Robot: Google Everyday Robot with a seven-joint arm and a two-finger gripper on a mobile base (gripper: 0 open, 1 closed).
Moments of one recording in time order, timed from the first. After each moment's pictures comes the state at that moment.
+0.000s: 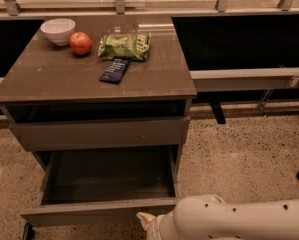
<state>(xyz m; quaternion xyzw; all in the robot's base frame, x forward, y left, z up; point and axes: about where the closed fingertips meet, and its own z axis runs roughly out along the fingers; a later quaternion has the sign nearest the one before) 0.295 0.020 0.520 -0.70 0.66 0.22 0.18</state>
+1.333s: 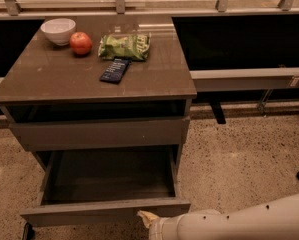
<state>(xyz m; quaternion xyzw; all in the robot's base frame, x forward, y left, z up) 0.331 0.019 0.456 -0.68 0.66 0.18 0.27</state>
